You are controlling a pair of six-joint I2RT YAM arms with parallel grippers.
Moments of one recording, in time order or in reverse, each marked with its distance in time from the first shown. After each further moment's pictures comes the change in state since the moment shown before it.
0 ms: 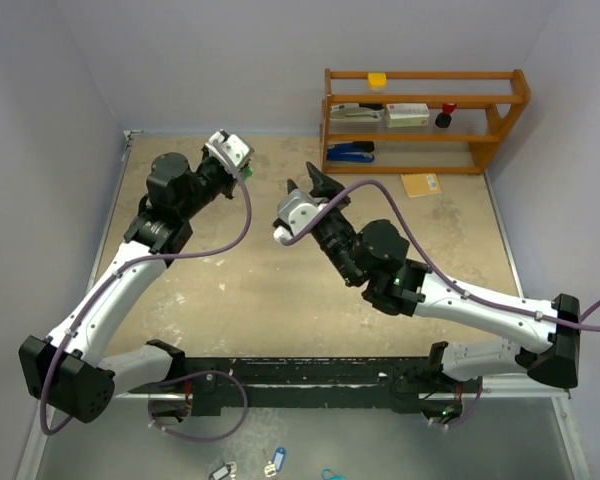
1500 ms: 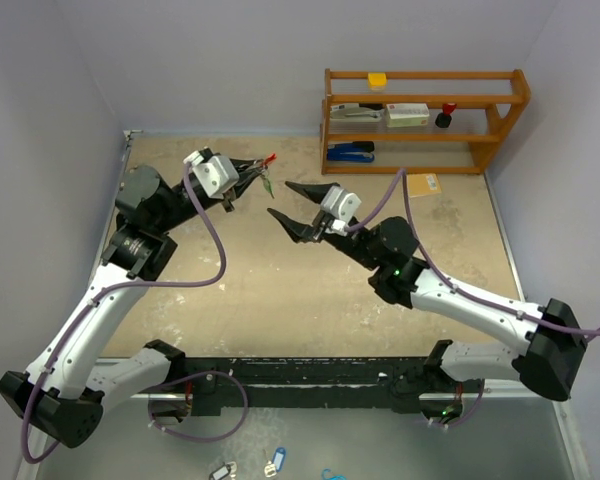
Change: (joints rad) left arm -0.039 -0.136 0.064 0.011 0.289 -0.047; right arm -0.245 -0.046 -0.273 0.356 -0.660 0.614
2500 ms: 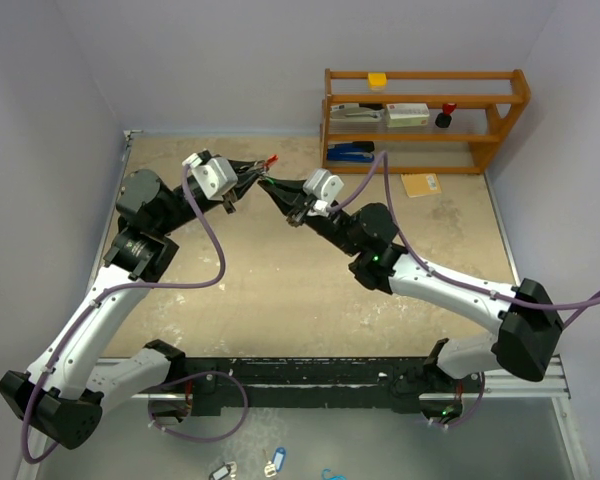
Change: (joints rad) left arm -0.005 -0.012 -0.040 0.059 0.010 -0.032; right arm 0.000 0.184 0.140 0.076 0.016 0.048
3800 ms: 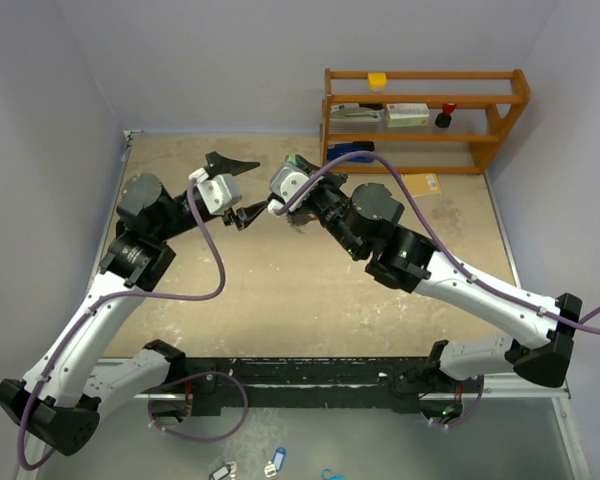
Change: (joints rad) left arm -0.006 -0.026 -0.015 -0.121 0.051 0.099; right arm 0.131 -0.079 0.346 -0.728 0.499 -0.602
